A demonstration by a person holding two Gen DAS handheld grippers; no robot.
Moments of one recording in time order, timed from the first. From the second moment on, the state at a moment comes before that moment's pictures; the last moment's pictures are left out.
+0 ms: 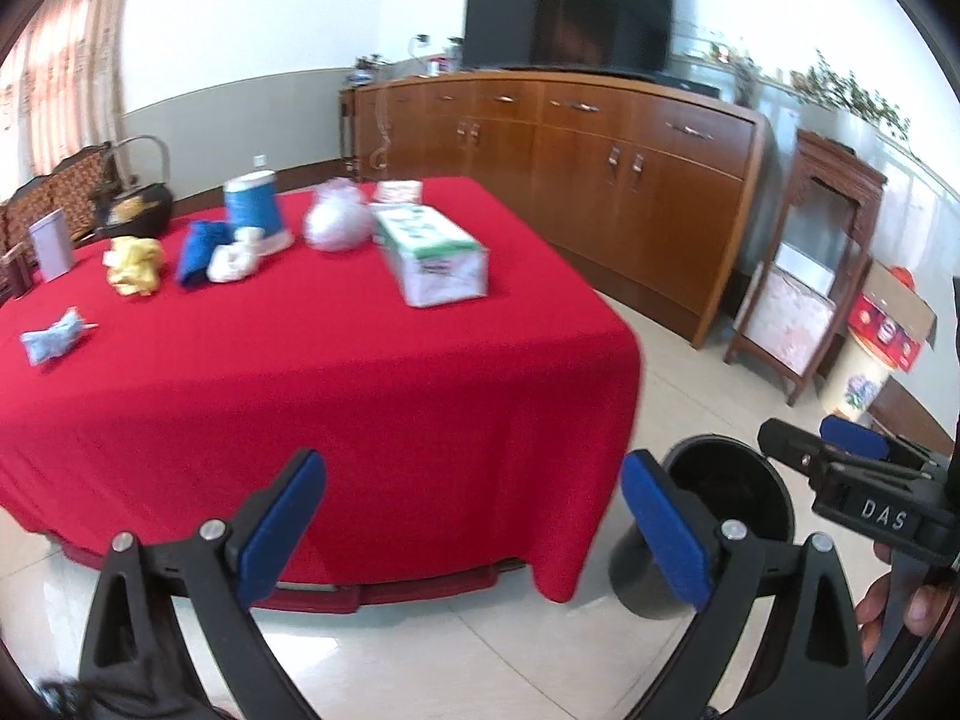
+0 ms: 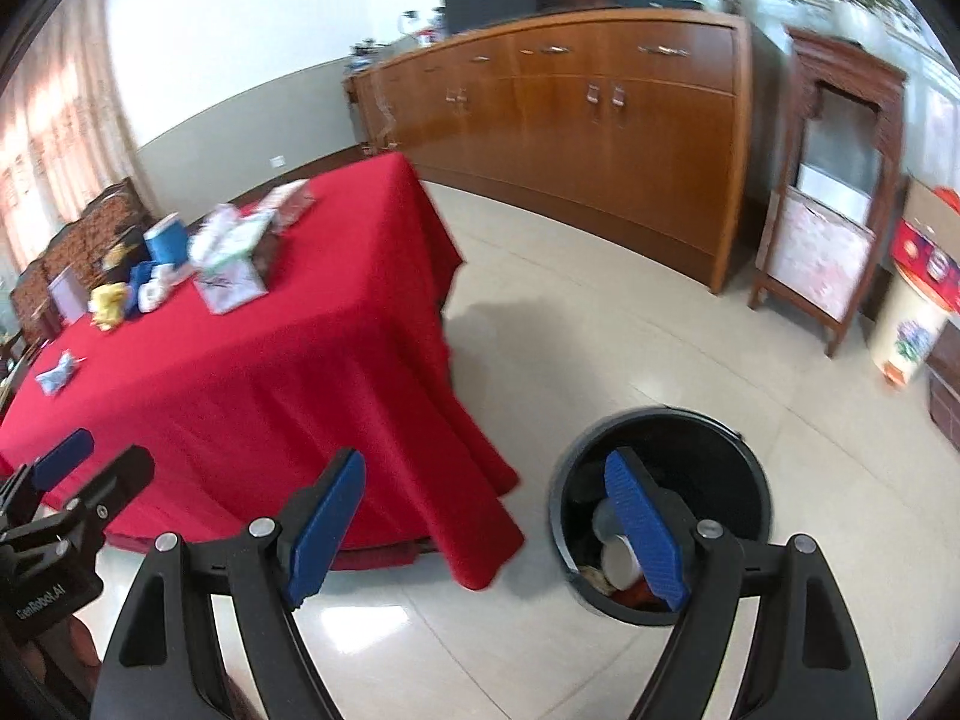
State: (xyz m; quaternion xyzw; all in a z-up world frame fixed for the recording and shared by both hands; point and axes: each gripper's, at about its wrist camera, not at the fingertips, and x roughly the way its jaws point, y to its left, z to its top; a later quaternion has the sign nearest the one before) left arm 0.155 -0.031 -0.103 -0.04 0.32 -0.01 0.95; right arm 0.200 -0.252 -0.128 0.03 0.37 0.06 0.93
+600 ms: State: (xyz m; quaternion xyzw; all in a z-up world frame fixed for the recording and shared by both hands) left arm 0.146 0.115 -0.086 -0.07 0.28 0.11 0.95; right arm 0.246 -0.109 -0.080 -0.02 0.33 0.17 0.93
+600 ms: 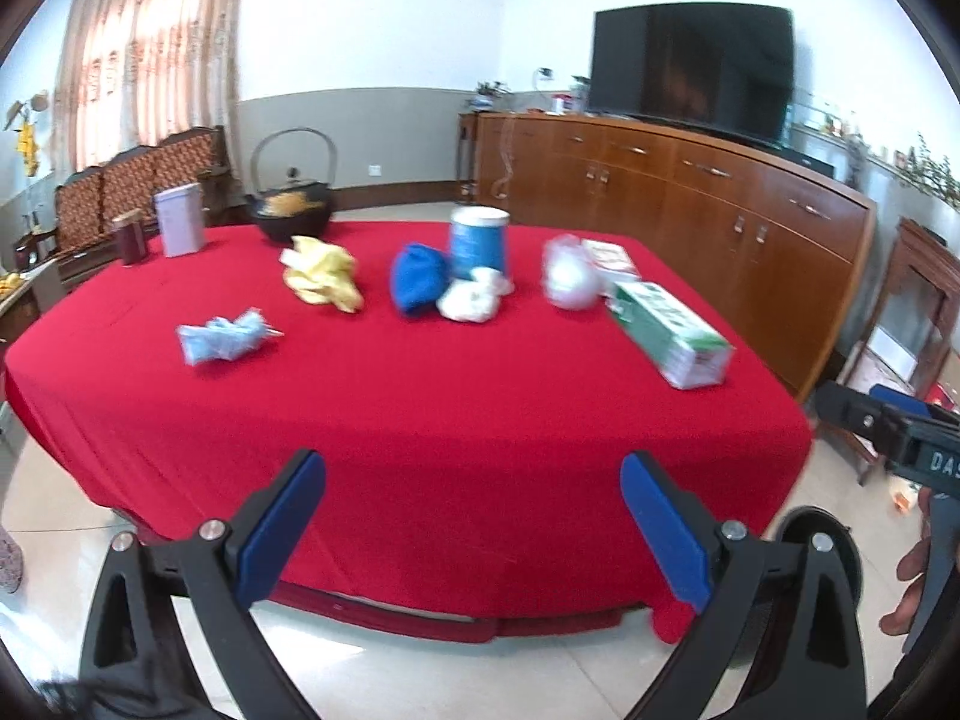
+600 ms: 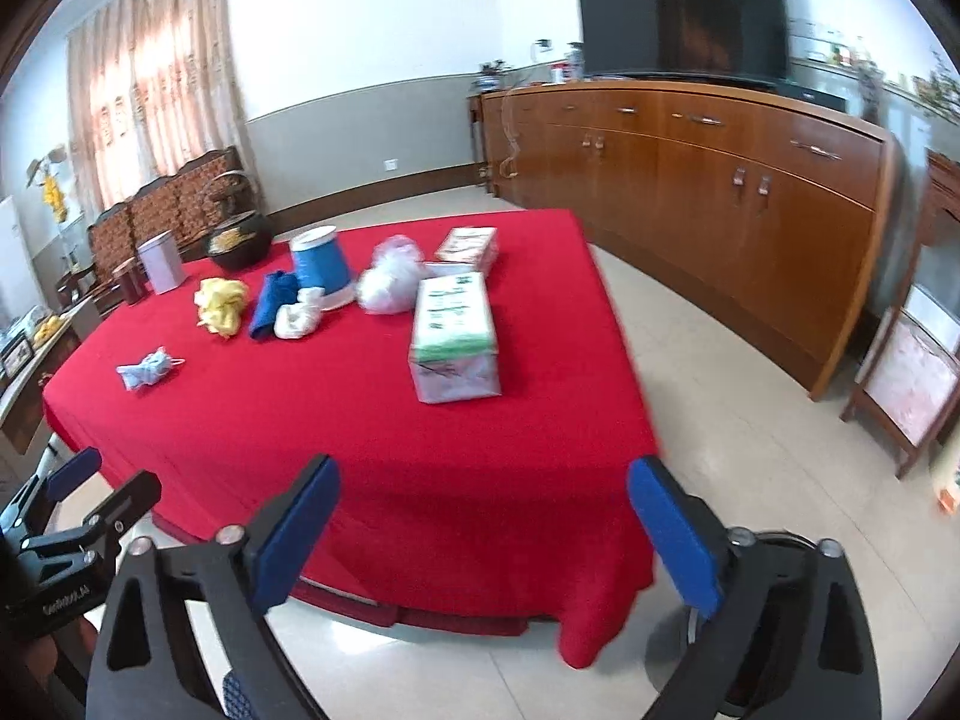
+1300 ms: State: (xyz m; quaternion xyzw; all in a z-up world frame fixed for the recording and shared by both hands) left arm 0.210 0.274 -0.115 -0.07 0.29 0.24 0.92; right arm 0.359 -0.030 -0.106 -0.06 0.35 0.13 0.93
